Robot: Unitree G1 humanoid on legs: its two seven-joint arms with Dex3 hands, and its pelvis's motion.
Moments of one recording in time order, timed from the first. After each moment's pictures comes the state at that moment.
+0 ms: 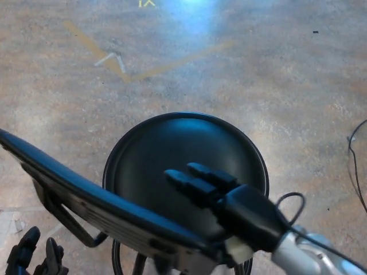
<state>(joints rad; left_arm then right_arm) -0.23 0.11 0.55 1.19 -0.26 -0.52 -0.12 -0.30 -0.33 0.57 0.38 -0.66 -0.52 -0.09</state>
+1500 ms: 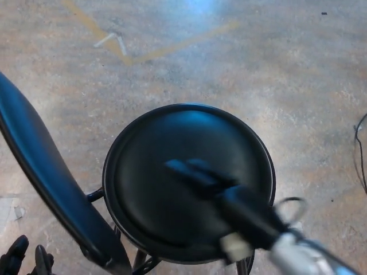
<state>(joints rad) -0.21 0.13 0.54 1.20 -0.30 -0.52 -0.12 -0.24 -0.30 0.43 0.37 -0.62 -0.48 -0.13</state>
